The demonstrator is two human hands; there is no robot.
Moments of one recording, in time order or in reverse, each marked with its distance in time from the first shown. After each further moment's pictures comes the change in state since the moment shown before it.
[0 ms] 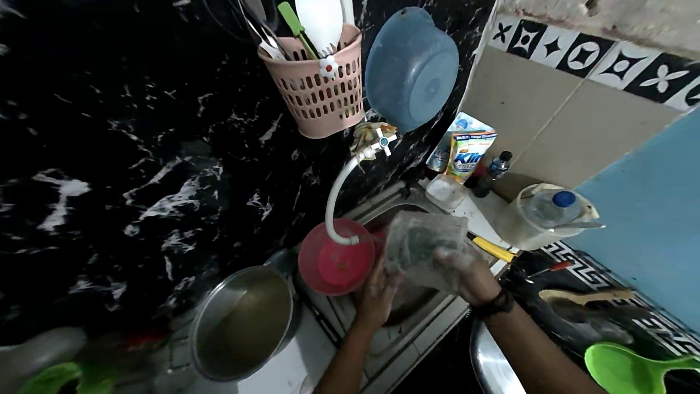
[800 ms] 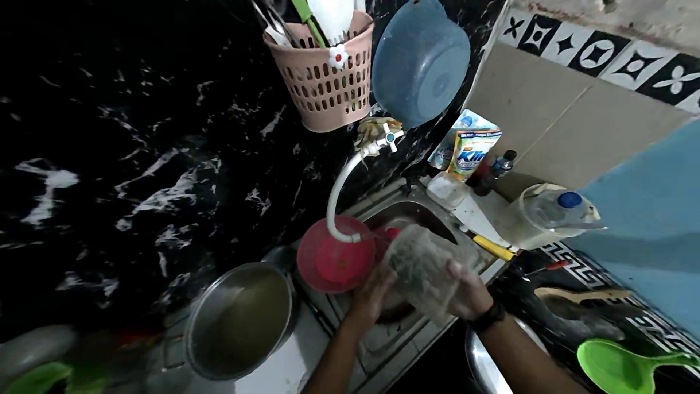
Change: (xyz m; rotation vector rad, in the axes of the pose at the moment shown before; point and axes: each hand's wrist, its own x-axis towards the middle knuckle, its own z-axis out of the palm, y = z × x) left_hand 0.001 -0.006 -0.022 -0.050 0.041 -0.362; right_hand -0.019 0.026 0.002 0.272 -0.183 0.194
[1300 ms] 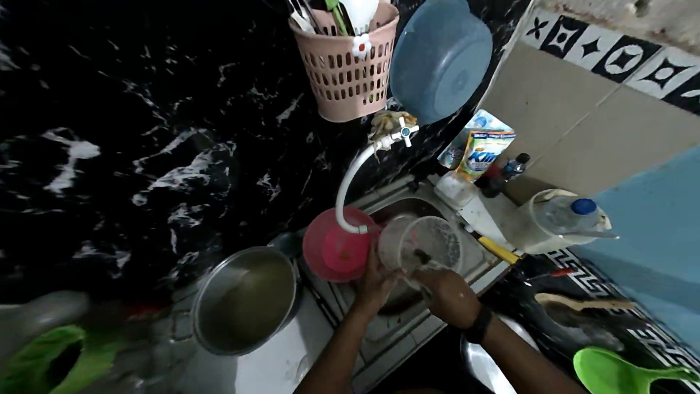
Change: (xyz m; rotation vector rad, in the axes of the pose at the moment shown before) left_hand 0.012 -0.005 0.003 0.189 0.046 0.081; right_hand 0.008 0.010 -0.001 -1.754 -0.320 -0.076
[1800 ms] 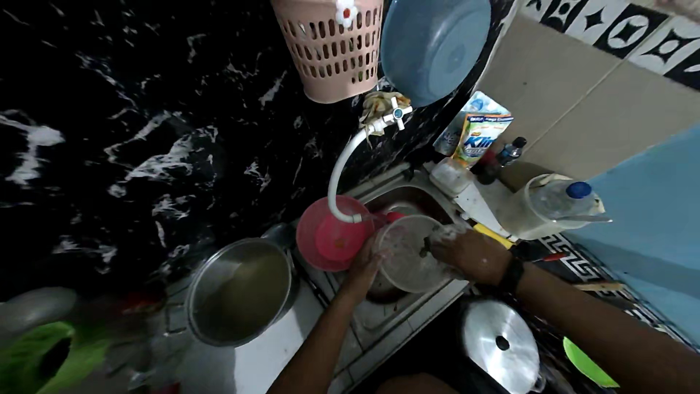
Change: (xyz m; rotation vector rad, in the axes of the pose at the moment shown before) left_hand 0.000 0.018 -0.015 0.043 -0.100 -0.051; right_hand 0.003 0.043 -0.071 -0.442 -0.147 -0.364
